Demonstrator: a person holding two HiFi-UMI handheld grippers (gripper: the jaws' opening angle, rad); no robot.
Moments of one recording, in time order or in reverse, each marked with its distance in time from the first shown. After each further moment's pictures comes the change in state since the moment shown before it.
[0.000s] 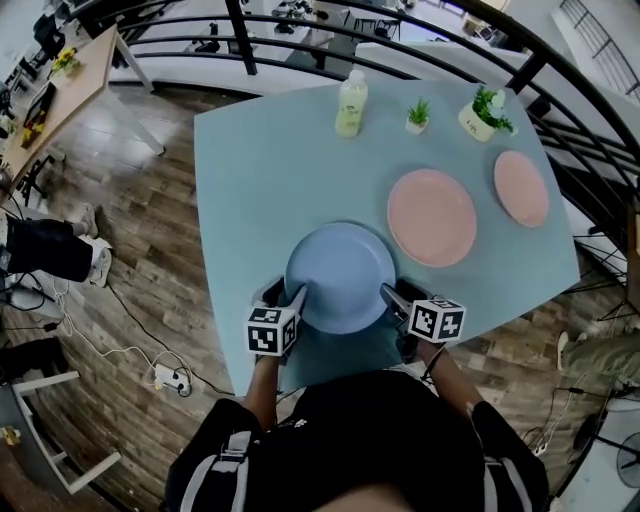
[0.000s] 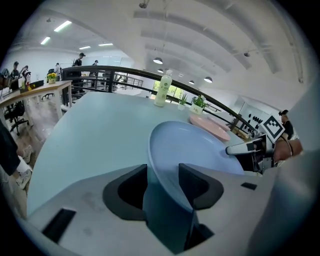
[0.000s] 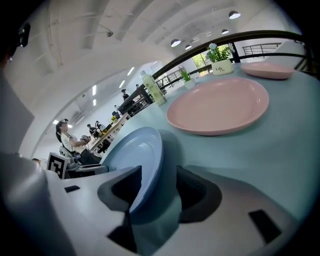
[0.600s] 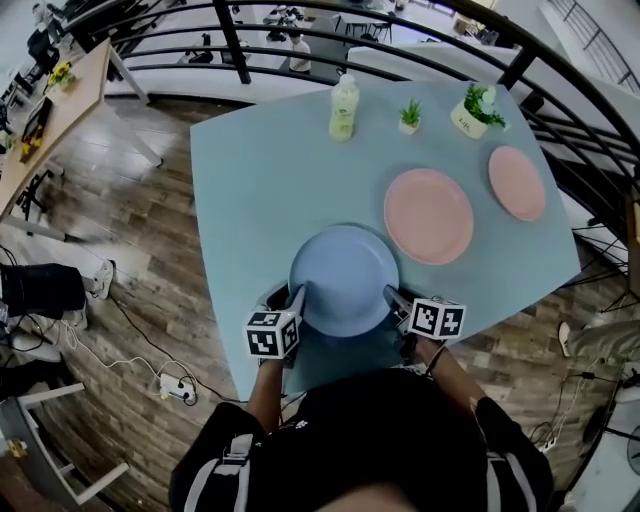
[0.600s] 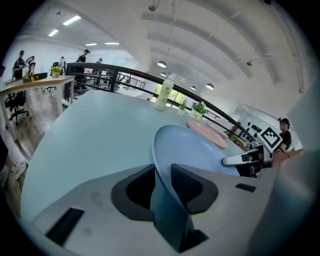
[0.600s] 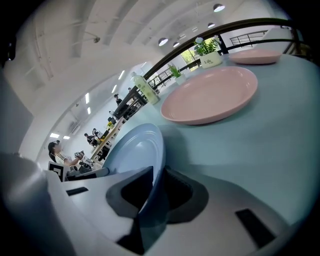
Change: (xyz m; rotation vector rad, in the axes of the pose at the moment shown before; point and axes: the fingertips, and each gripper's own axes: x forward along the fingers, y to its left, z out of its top) left arm -0.003 -0.008 0.007 -0.069 -0.041 -0.023; right arm -0.004 0.002 -0.007 0.117 0.000 -0.006
